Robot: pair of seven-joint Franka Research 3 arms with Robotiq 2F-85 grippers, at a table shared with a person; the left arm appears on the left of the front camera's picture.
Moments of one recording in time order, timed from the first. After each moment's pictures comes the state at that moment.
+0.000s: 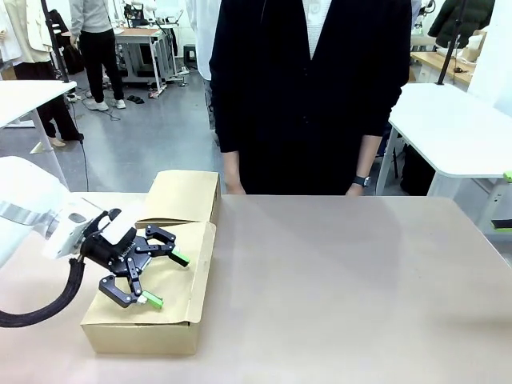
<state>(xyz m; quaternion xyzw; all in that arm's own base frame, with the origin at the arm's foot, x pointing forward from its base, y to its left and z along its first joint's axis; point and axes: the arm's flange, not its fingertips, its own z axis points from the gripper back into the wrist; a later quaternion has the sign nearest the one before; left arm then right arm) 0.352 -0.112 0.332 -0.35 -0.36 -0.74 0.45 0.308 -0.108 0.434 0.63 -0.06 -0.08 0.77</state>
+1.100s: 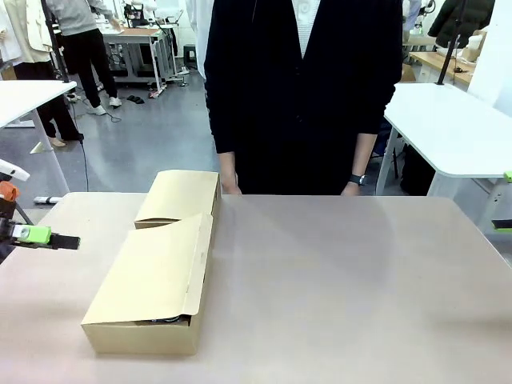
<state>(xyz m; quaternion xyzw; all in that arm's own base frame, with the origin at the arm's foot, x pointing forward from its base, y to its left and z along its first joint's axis) 0.312 0.066 0.369 -0.62 -0.24 -0.28 0.70 0.308 -0.109 0.434 0.63 -0.06 -0.08 0.77</state>
